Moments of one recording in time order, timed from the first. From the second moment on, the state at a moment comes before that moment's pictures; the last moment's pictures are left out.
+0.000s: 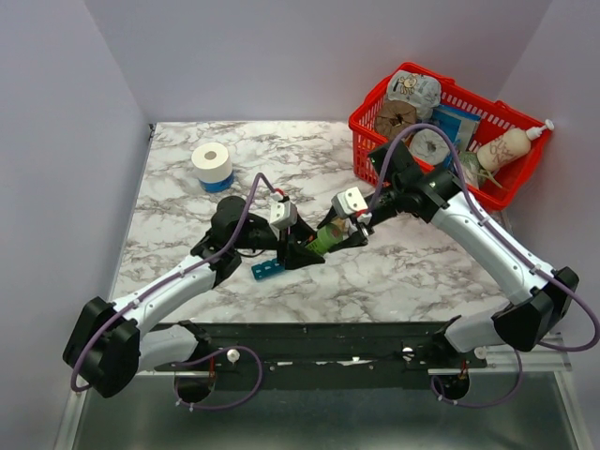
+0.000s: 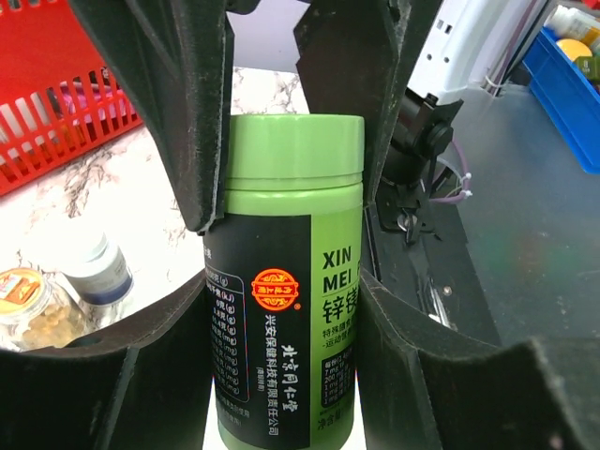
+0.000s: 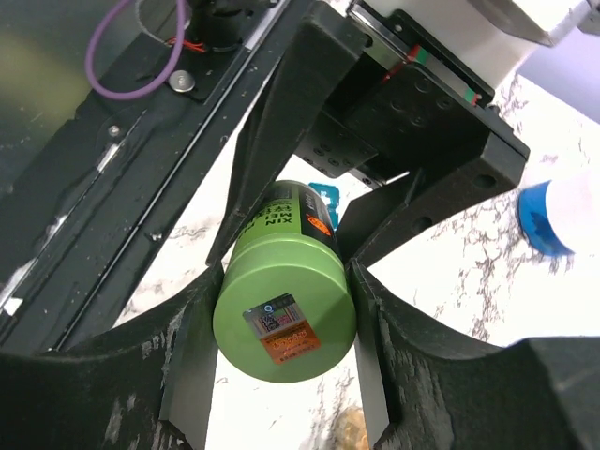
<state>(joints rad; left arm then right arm) -0.62 1.14 0.65 0.47 1.00 -0.11 0.63 1.42 1.48 -0.99 -1.07 -1.20</state>
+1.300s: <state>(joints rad) -0.58 0.70 0.39 0.07 0.33 0.58 0.49 1.32 0.95 -0.81 -0.29 -0.81</state>
